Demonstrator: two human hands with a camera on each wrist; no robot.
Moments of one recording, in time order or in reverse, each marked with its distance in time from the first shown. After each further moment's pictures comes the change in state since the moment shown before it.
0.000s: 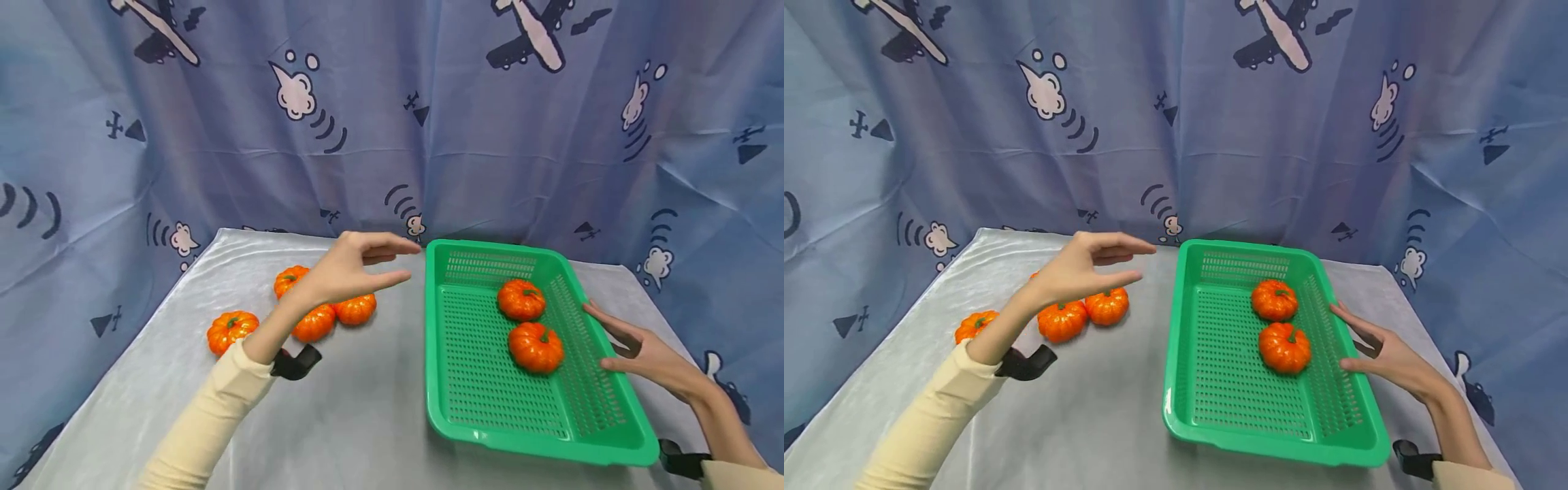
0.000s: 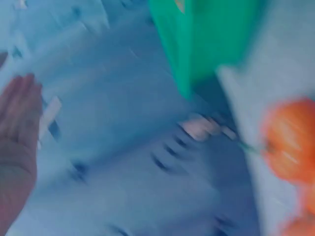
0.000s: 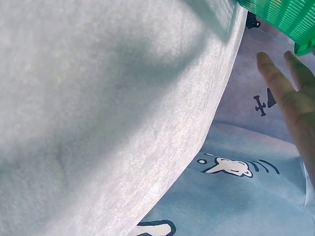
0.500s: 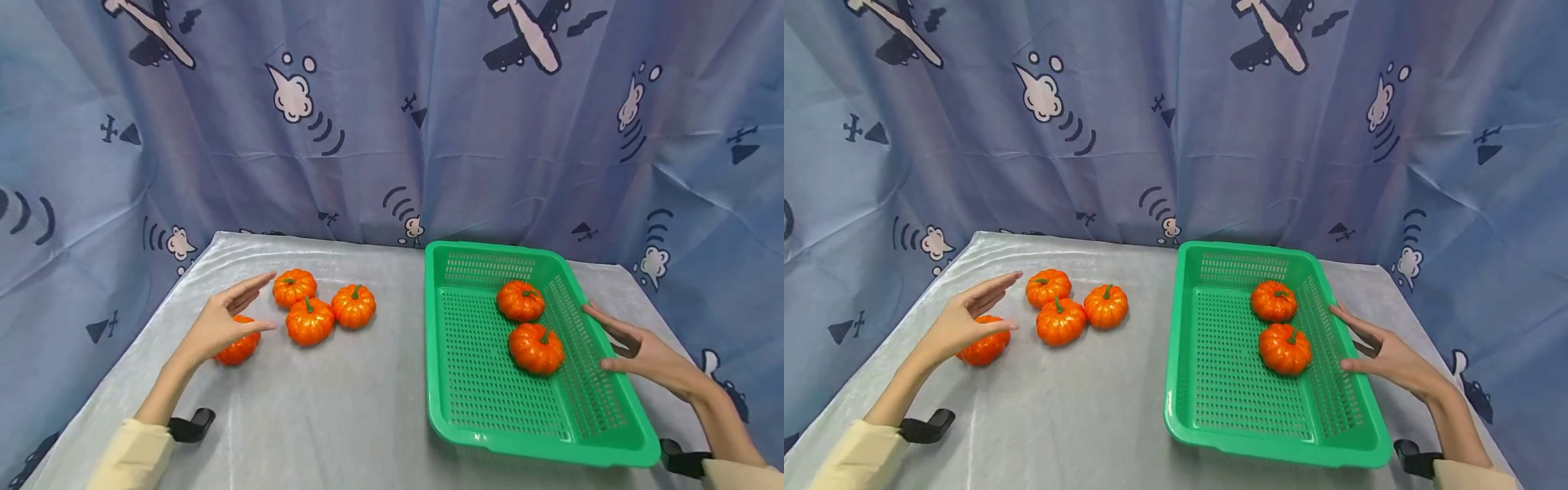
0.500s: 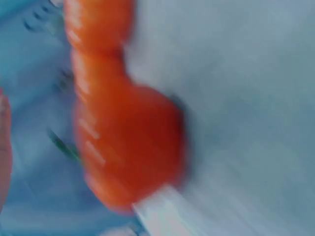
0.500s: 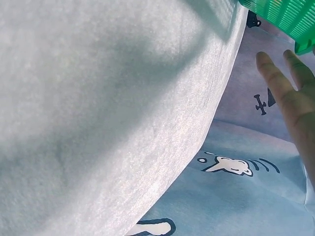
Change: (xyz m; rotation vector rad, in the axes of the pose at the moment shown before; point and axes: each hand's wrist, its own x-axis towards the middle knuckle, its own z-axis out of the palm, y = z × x) left_hand -0.160 -0.116 -0.071 0.014 0.255 -0.322; right_hand -0.002 0.001 0.002 -0.030 -0.001 -0.013
